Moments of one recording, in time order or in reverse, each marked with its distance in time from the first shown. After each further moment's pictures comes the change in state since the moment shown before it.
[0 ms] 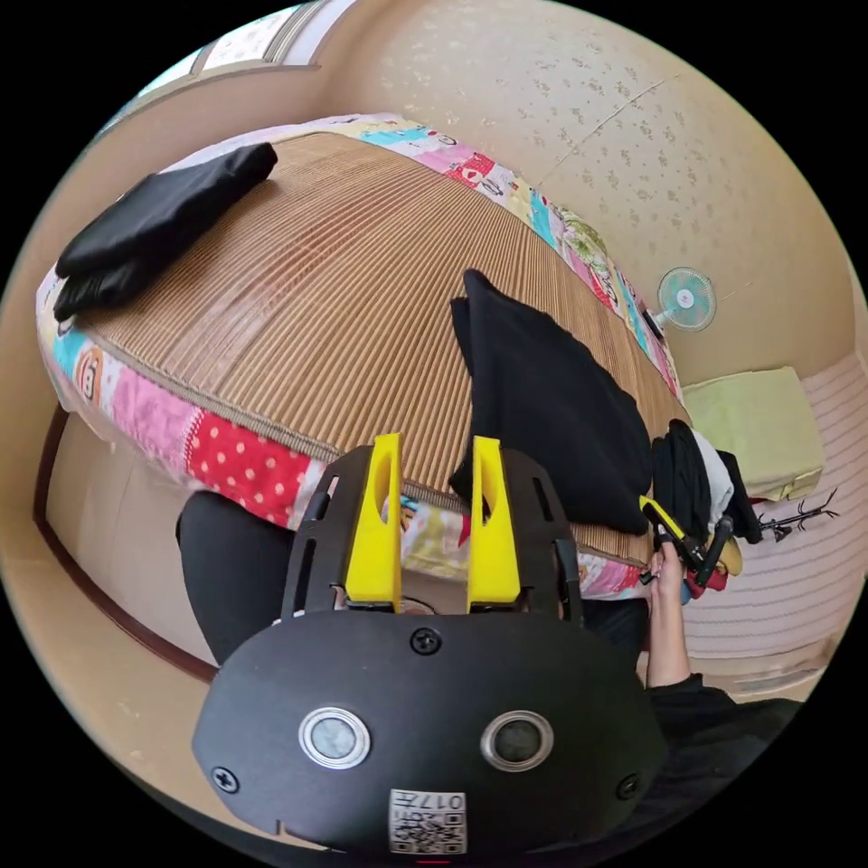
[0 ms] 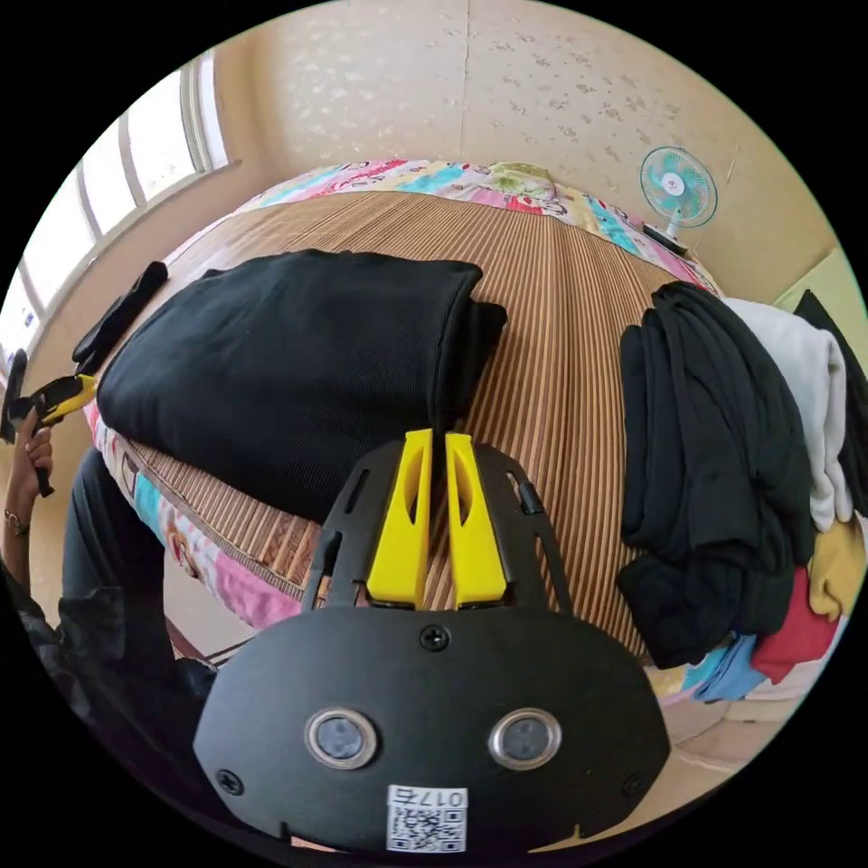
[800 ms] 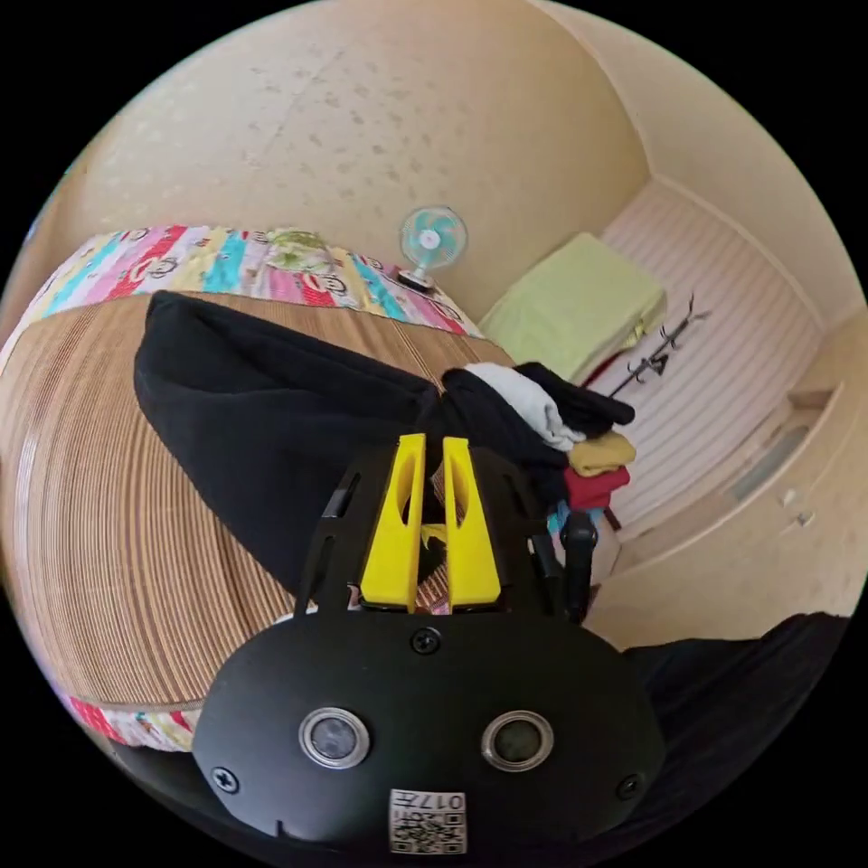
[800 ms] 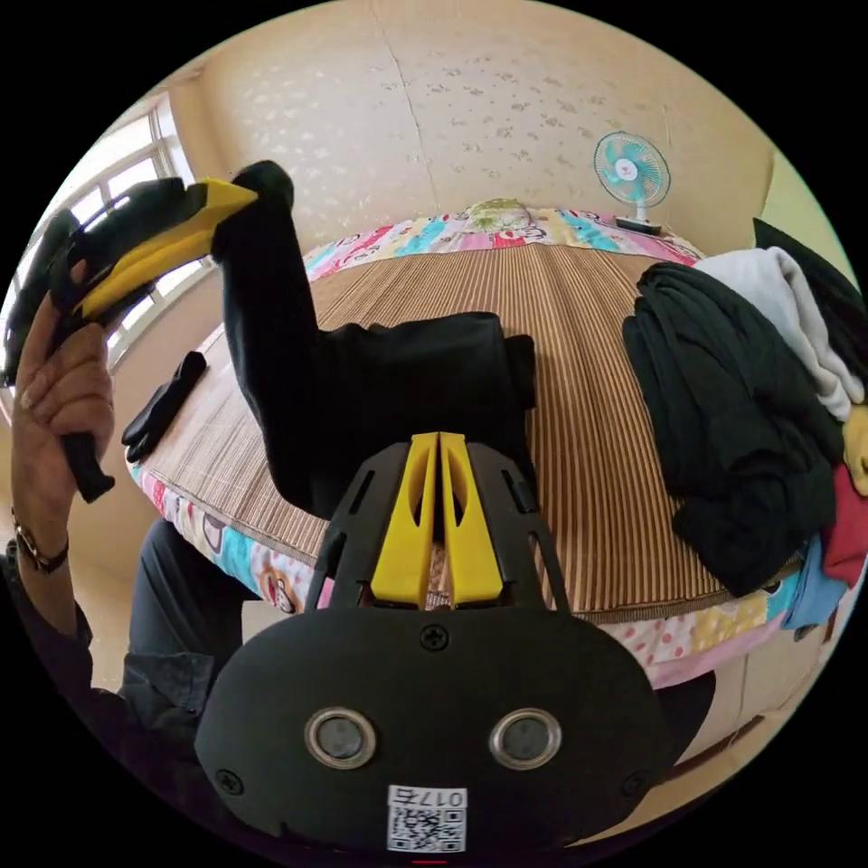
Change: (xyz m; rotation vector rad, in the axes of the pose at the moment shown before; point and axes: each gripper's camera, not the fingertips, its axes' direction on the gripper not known) left arm 0.392 0.032 0.062 -0.022 0.334 0.778; right arm 0.017 0.050 -0.054 0.249 -0.261 0.249
